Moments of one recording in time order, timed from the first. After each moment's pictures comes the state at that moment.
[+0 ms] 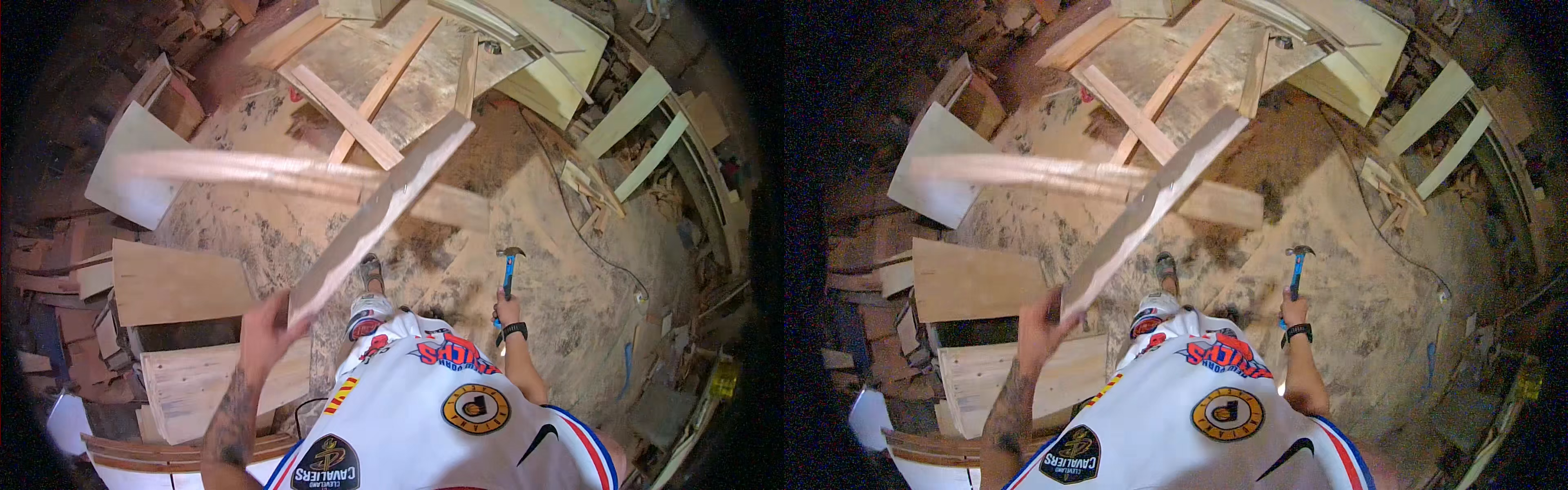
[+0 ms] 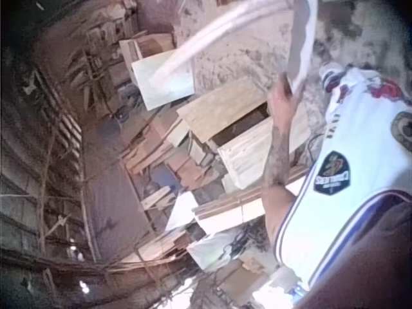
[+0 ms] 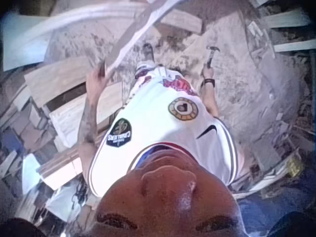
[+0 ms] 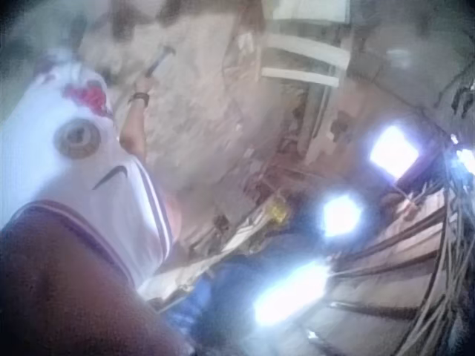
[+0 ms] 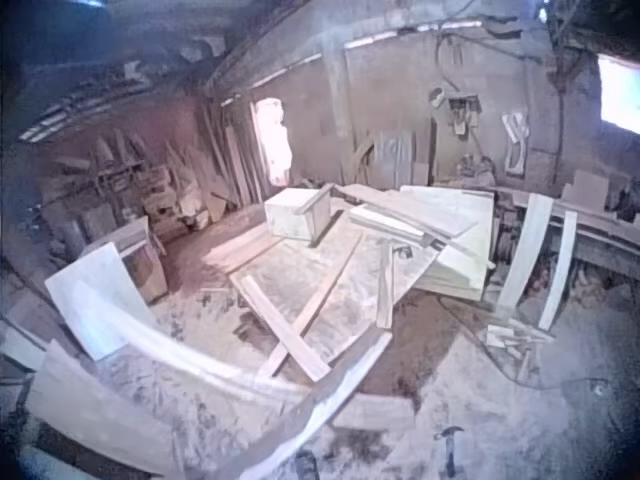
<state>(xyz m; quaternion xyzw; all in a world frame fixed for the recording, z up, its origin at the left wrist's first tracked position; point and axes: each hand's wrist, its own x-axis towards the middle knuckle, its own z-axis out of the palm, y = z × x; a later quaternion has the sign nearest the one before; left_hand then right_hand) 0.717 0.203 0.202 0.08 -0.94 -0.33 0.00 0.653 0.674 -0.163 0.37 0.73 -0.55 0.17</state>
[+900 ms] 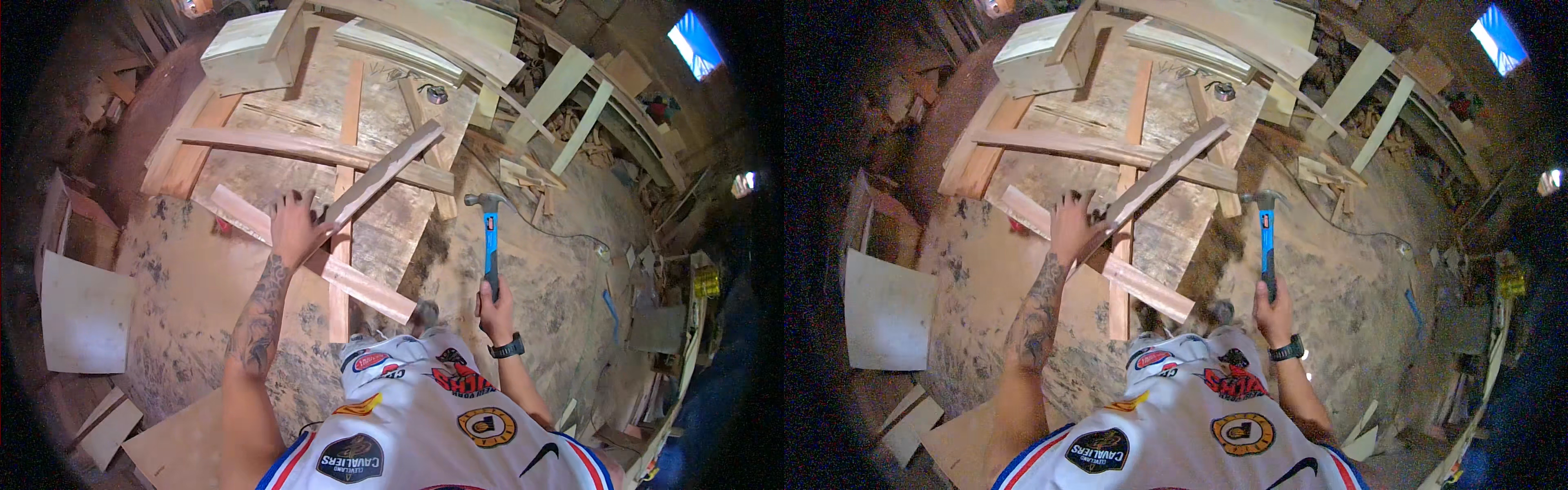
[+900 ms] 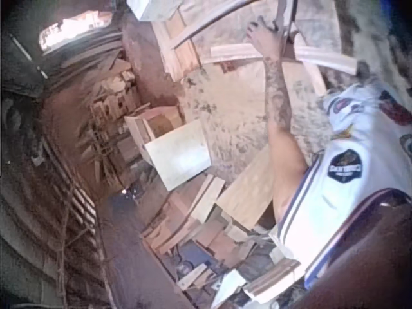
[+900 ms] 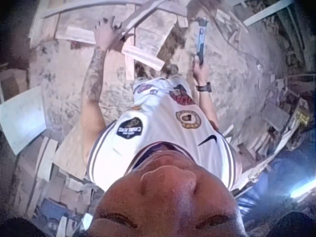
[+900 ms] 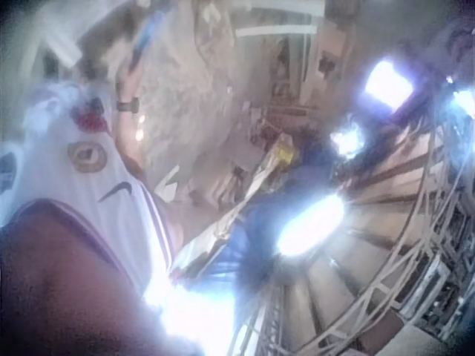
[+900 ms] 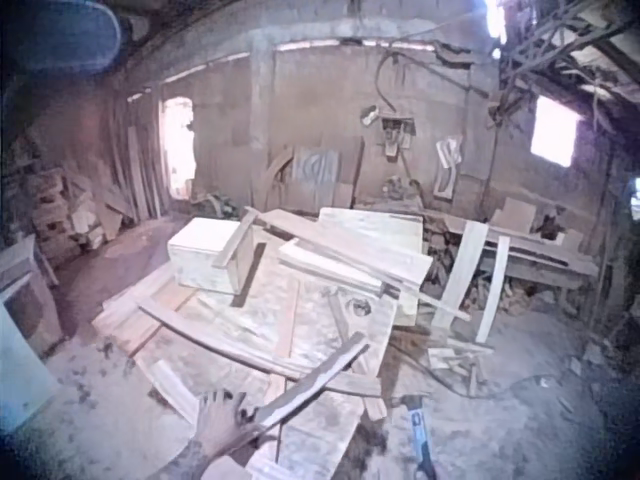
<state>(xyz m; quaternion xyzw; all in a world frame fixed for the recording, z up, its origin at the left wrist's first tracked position) 0.142 0.129 0.090 -0.18 -0.98 -0.13 0.04 0.400 0.481 0.042 0.21 0.84 -0.49 -0.13</state>
